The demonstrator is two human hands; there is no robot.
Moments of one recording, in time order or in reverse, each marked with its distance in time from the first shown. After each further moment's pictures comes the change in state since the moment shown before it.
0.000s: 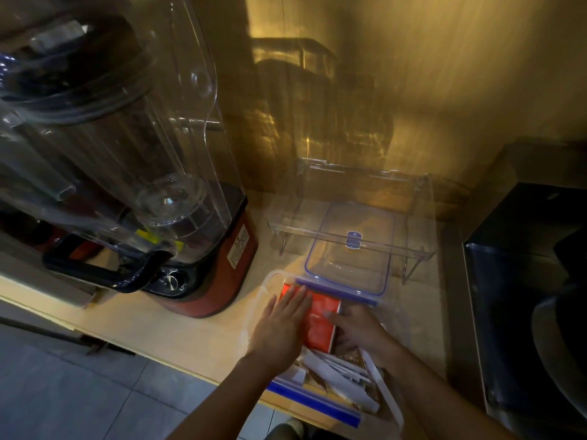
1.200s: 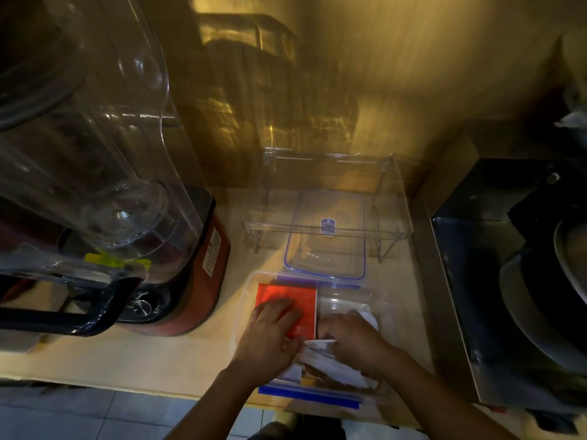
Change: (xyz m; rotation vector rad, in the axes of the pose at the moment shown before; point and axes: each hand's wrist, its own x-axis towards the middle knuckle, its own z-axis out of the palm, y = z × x) left_hand -0.003 -0.023 -0.004 -0.141 -0.035 0.219; right_hand -0.022 0.014 0.007 -1.073 0.025 -0.398
